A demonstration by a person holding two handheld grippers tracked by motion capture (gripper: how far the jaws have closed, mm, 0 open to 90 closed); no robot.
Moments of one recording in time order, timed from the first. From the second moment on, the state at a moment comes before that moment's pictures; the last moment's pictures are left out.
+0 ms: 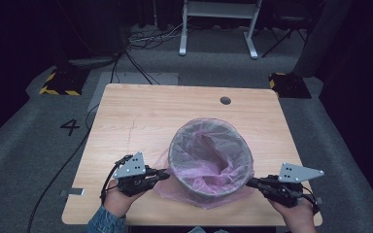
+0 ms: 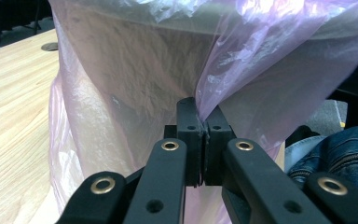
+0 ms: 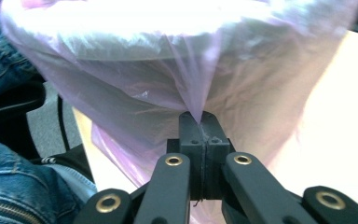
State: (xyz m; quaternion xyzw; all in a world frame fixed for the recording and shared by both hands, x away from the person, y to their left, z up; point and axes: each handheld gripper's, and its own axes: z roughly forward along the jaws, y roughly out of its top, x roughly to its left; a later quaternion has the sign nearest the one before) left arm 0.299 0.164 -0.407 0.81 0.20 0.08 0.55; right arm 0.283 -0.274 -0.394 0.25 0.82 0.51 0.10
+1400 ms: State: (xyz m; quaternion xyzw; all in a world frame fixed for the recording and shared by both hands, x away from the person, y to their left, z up) left arm 0.312 0.163 -0.424 0.81 0.24 0.09 0.53; right arm 0.304 -0.276 -0.412 0.26 0.83 0.48 0.09
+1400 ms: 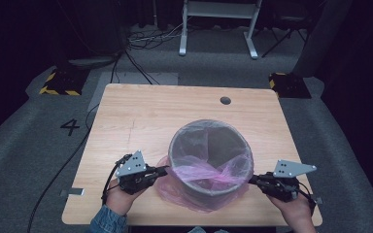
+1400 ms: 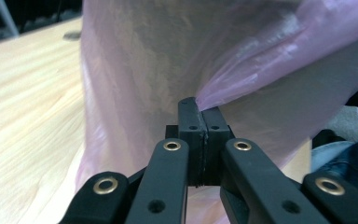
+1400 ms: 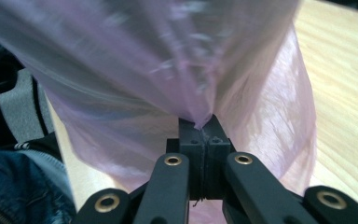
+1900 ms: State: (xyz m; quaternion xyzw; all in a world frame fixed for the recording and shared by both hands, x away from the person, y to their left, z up) left arm 0.330 0.159 -0.456 0.83 0.28 0.08 0.49; right arm 0.332 -0.273 -0.463 0.30 0.85 0.43 0.07
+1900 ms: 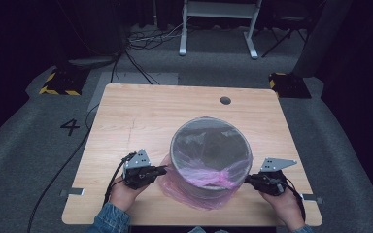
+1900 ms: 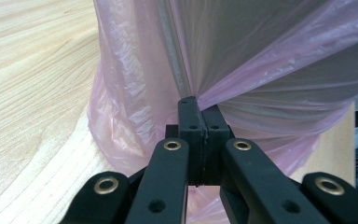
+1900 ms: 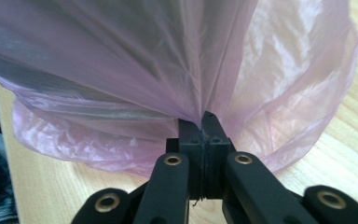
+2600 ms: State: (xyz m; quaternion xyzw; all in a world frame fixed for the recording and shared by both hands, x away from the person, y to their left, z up) left arm 0.338 0.152 -0.471 0.84 0.30 0.04 0.46; right arm 0.340 -0.265 -0.465 0.31 0.86 0.41 0.06
